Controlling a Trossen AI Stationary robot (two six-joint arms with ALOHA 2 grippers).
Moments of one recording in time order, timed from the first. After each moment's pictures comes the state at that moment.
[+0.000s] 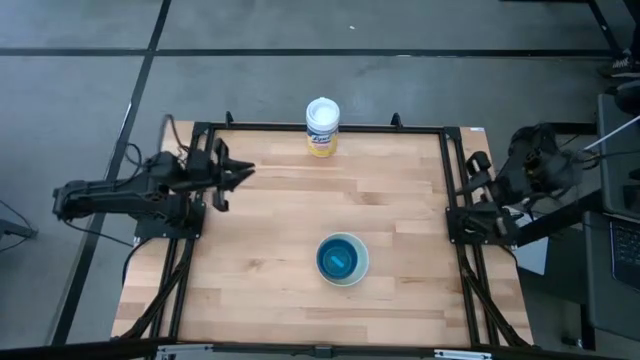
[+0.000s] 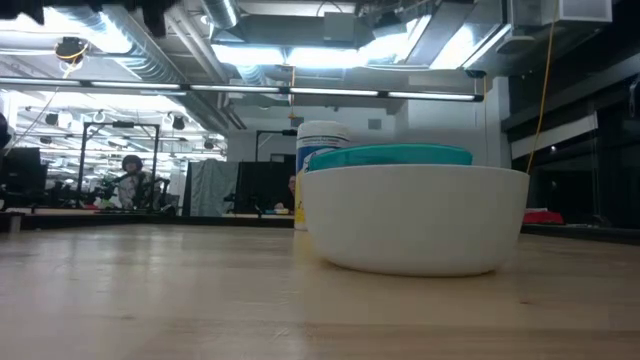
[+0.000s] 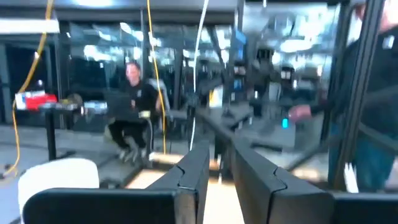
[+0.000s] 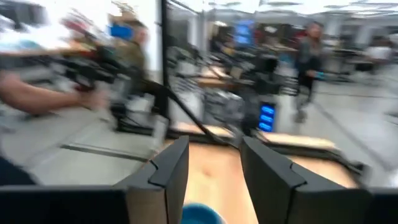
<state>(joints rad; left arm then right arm) 0.15 0.46 0.45 0.23 -0.04 -0.07 1.02 0.42 0.93 -0.50 0.75 -0.01</state>
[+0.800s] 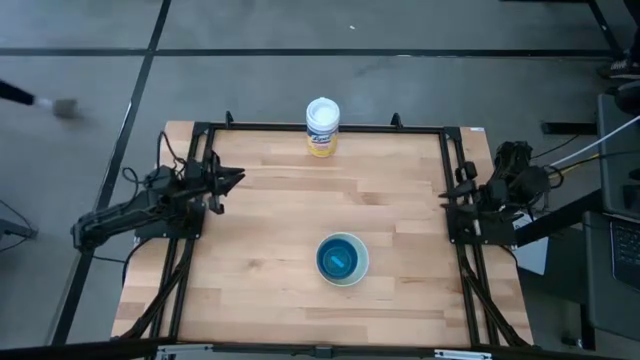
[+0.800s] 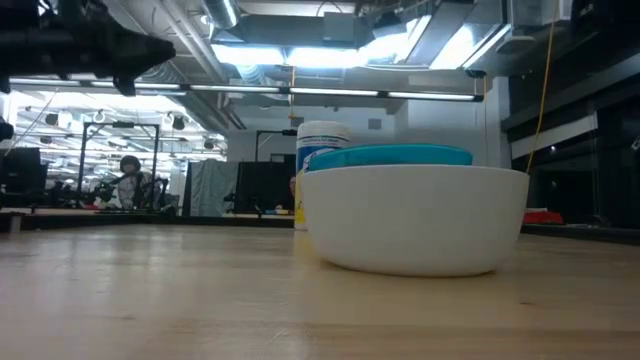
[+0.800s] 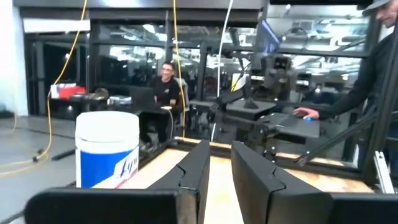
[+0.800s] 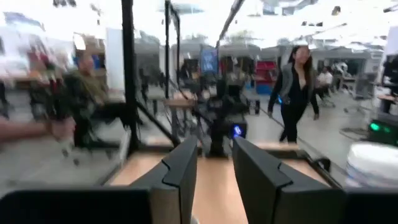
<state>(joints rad) 0.37 0.00 0.11 0.12 0.10 -0.12 1.02 0.00 0.41 -0.14 0.91 -0.21</state>
